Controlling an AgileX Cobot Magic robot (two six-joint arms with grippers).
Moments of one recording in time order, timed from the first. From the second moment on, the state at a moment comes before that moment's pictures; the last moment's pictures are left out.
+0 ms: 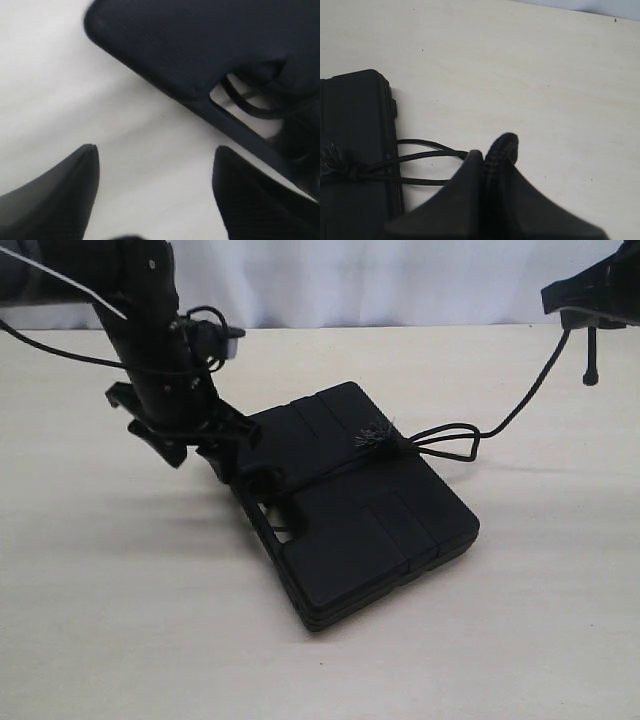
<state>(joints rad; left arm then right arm) -0.29 1.99 -1.46 -0.13 1.06 0.06 -0.03 1.51 -1.23 0.27 0.67 -0.37</state>
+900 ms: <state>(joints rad) -0.29 2.13 -1.40 -0.26 0.84 -0.05 -0.03 1.51 -1.23 0.30 0.73 -0.37</state>
